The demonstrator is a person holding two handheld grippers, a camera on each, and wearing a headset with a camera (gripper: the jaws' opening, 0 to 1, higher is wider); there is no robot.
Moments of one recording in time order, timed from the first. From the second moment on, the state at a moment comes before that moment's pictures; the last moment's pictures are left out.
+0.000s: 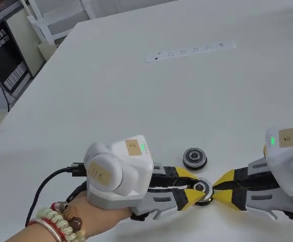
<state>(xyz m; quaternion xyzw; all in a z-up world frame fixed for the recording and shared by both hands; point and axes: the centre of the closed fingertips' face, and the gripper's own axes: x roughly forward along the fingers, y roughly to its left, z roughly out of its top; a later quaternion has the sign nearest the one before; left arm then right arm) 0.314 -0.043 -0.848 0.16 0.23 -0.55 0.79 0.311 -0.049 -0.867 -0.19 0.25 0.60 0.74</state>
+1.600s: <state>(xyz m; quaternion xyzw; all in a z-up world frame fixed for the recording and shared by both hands) 0.314 -0.041 -0.849 0.16 0.23 -0.55 0.79 0.314 -0.046 -0.847 0.23 0.39 0.51 0.73</state>
